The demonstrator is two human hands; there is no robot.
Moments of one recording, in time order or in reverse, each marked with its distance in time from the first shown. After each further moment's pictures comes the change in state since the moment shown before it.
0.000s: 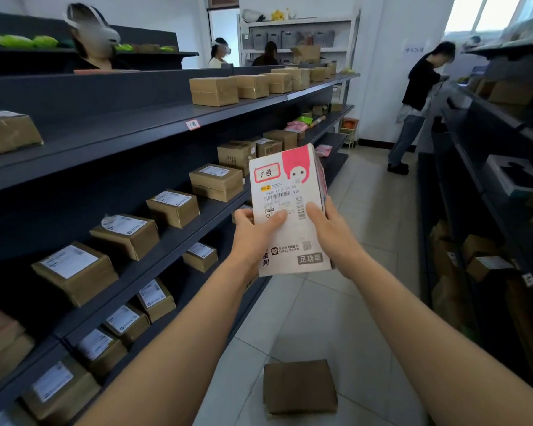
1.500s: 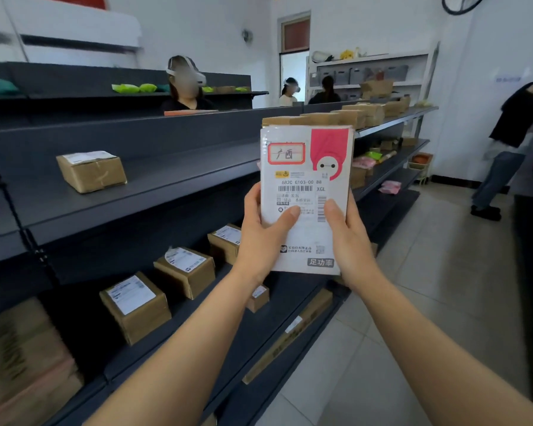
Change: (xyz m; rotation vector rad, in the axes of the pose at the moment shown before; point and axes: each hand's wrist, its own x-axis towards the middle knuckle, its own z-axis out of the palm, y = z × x) left_hand 0.073 0.072 -0.075 0.052 0.121 0.538; right_hand 0.108 -0.047 0.098 0.416 -0.178 -0.365
